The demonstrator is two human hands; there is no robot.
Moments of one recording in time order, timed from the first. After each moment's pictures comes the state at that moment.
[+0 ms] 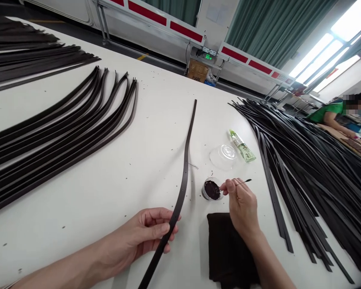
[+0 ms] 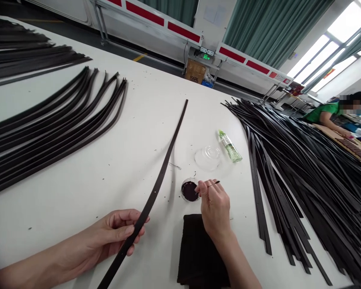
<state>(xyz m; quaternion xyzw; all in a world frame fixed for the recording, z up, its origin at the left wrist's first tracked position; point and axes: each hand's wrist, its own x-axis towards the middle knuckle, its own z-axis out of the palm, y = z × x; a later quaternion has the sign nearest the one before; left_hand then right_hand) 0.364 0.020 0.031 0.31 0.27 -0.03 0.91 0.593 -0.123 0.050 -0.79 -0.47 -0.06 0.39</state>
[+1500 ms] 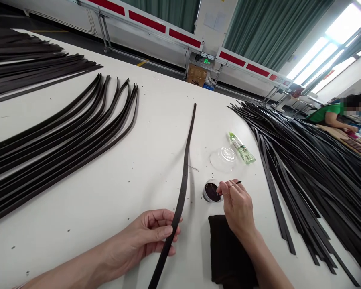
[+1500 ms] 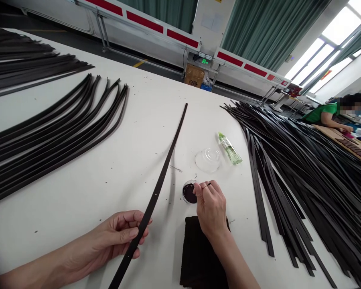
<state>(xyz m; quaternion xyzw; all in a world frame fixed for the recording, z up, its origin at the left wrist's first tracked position) 0.366 0.021 0.035 0.31 0.26 -0.02 0.91 0.591 -0.116 0.040 -0.77 -0.52 -0.12 0.34</state>
